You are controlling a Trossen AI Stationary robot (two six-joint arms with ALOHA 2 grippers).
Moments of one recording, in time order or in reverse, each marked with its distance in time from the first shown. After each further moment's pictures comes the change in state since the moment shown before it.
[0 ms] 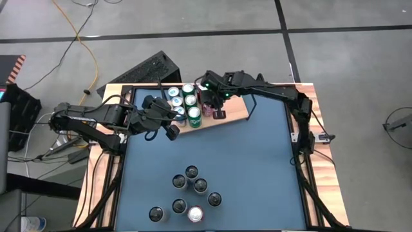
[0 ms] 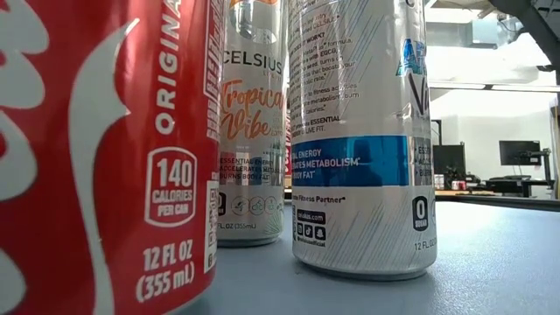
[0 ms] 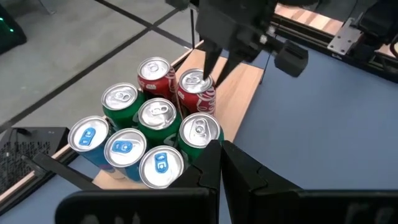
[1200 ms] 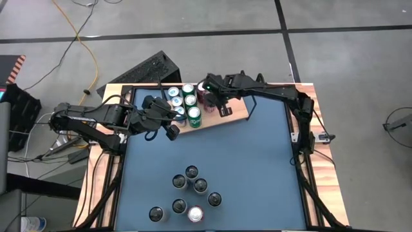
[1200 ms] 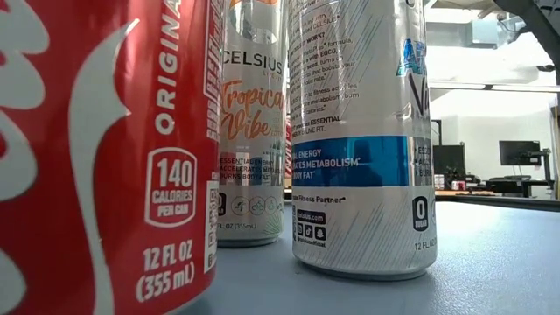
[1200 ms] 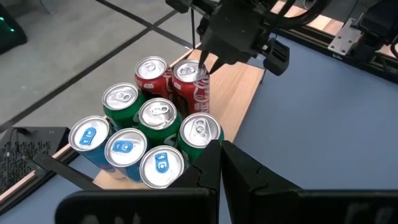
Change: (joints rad) left arm 0.000 0.000 0.000 -0.001 -0.002 -0.002; right arm -0.010 -0.012 -0.093 0.018 0.226 -0.225
